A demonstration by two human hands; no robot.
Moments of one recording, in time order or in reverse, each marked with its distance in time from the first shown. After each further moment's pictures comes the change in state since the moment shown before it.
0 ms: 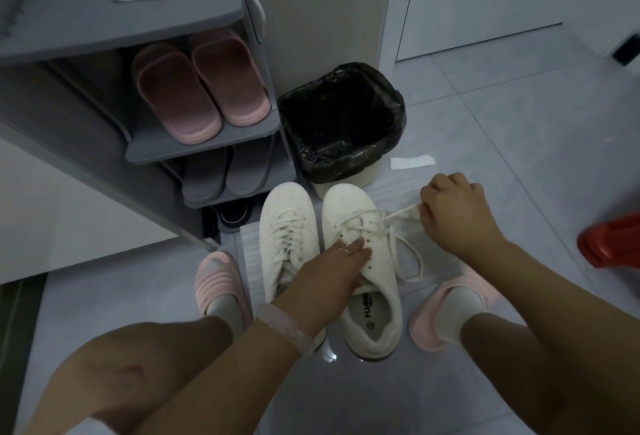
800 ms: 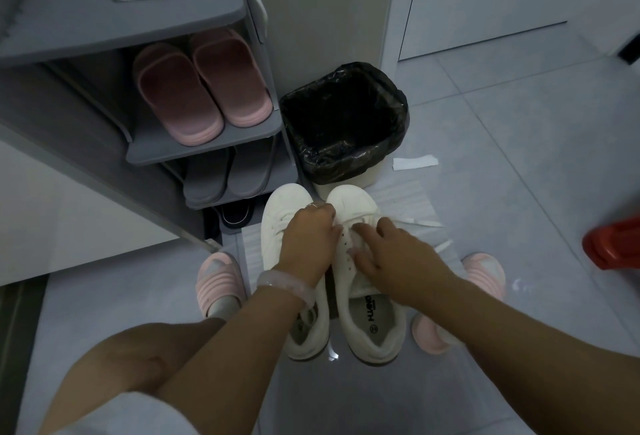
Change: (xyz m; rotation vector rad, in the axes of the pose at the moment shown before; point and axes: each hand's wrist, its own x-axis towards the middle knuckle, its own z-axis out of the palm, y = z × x) left_hand 0.032 -0.026 -0.017 -0.156 0.492 -0.268; right_hand -0.029 -0.072 -0.009 0.353 -0.319 -0.105
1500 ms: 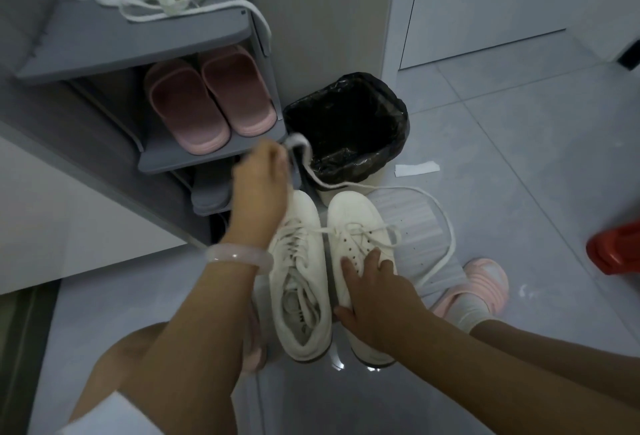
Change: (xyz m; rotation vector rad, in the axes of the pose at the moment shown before) left_hand 0.012 -0.009 -0.082 -0.322 0.482 -0.035; right_hand -0.022 -0.036 0.019 -0.245 -0.311 0.028
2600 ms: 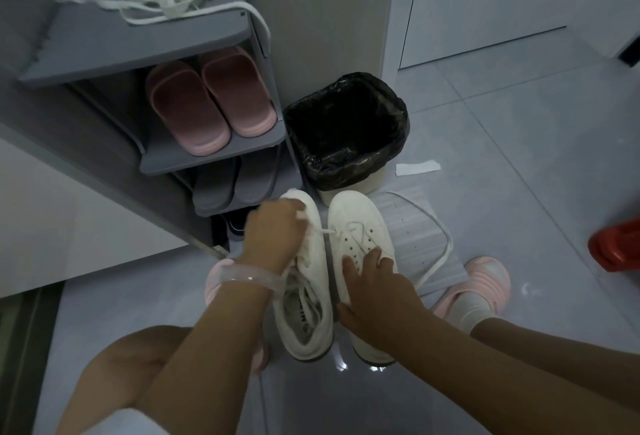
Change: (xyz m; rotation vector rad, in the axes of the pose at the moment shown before) left_hand -0.025 -0.027 0.022 0.494 -0.414 -0.002; right_hand 0.001 -0.003 0.000 -0.010 0.027 0.025
